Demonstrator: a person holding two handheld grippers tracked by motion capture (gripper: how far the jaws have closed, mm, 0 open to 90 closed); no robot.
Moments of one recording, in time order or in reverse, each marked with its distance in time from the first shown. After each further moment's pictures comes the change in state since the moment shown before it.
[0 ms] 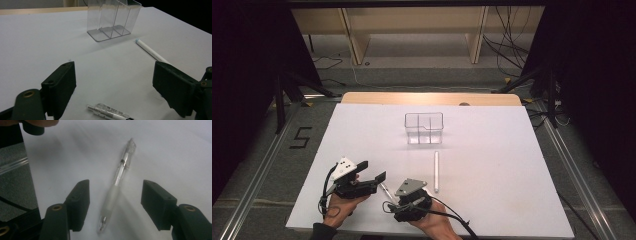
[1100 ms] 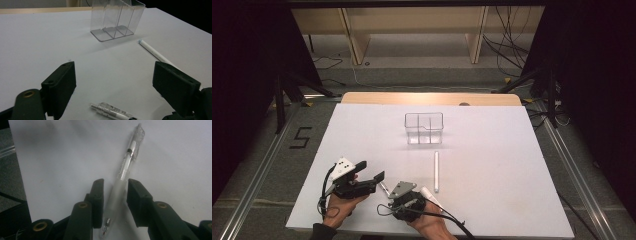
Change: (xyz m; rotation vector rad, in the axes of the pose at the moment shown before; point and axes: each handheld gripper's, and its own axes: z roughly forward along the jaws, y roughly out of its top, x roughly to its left) left arm 0.001 -0.001 -0.001 -0.004 0.018 -0.005; right arm 0.007 0.000 0.017 0.080 -0.022 -0.037
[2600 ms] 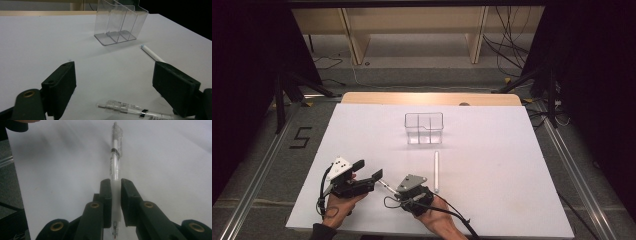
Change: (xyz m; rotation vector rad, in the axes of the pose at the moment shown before) left arm 0.004 0.001 -0.004 -0.034 0.027 -0.037; right arm -0.018 0.003 -0.023 -0.062 -0.025 0.031
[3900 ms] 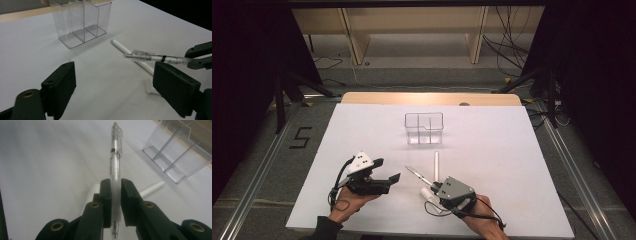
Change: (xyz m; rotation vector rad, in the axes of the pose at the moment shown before) left arm -0.043 0.032 0.020 0.129 -0.166 0.177; right arm -0.037 -0.042 -0.089 -0.098 -0.190 -0.201
